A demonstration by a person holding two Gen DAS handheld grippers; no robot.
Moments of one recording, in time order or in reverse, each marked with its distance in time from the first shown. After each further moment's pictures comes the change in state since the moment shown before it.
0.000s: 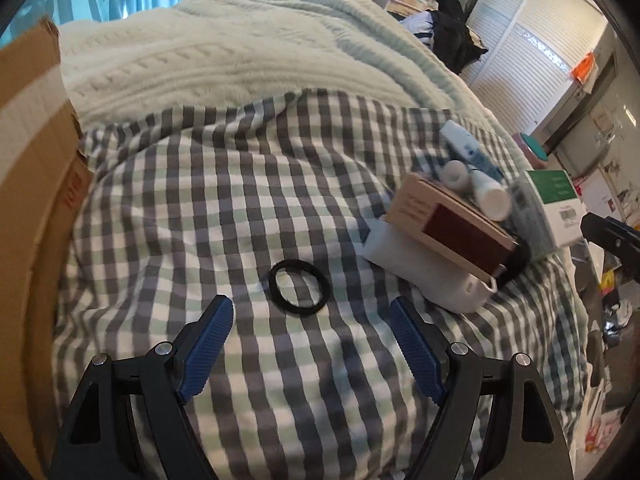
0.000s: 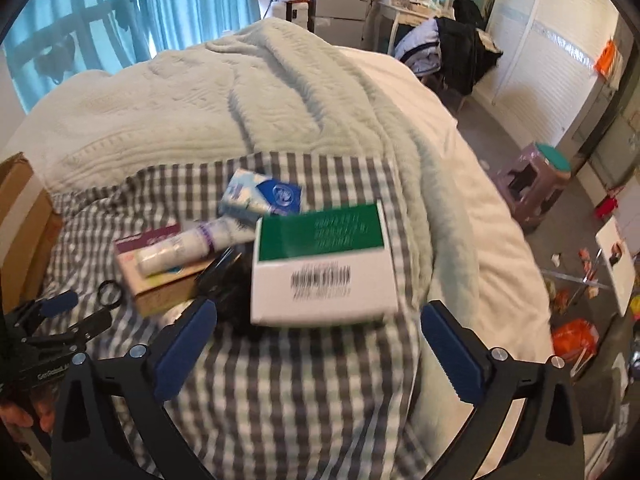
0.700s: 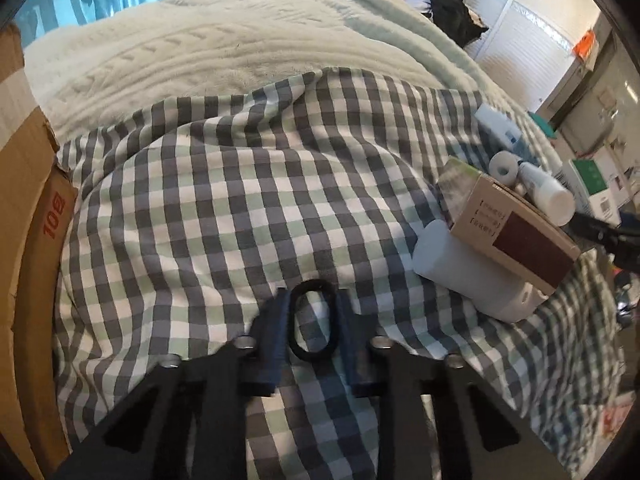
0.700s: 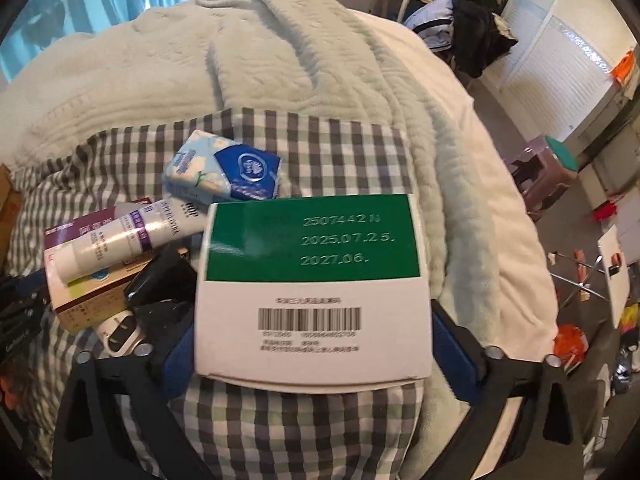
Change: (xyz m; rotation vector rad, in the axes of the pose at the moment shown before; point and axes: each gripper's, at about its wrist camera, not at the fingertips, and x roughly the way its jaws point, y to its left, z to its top) left arm 0.027 0.014 0.011 0.060 0.051 0.018; right arm 0.058 -0.011 0.001 -0.044 0.114 -0.011
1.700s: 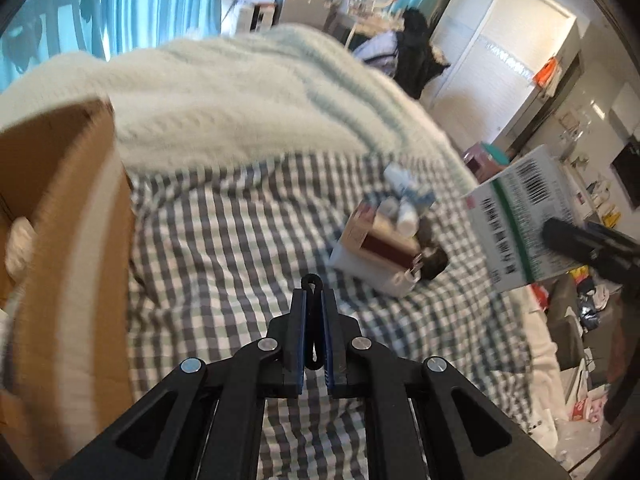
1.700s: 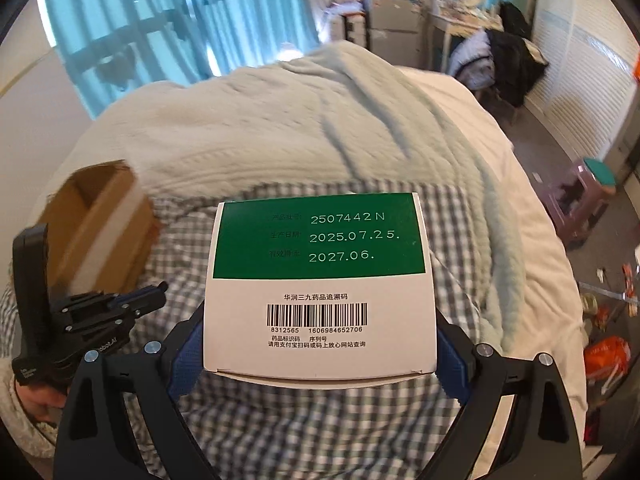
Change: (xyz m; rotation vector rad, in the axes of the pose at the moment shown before) left arm -0.154 -0.004 -0.015 0.006 -0.135 -0.119; right arm -0.165 0.069 -0.010 -0.019 -0.173 0.250
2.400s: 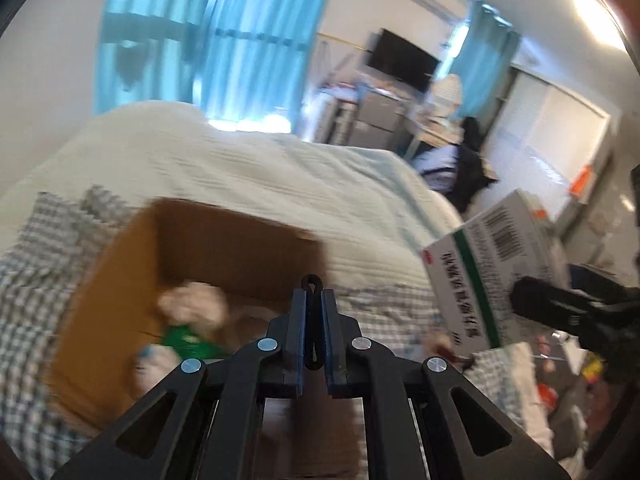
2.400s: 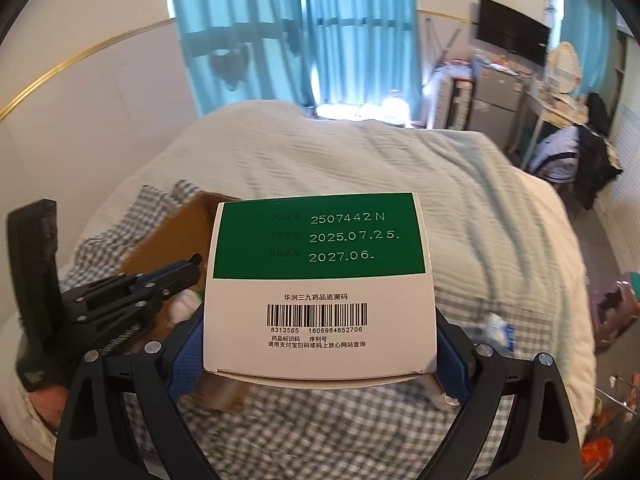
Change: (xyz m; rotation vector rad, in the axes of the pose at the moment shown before) left arm -0.148 0.137 0.014 -0.220 -0.320 0.164; right arm -0.039 0.217 0.068 -0.258 -0.100 0.194
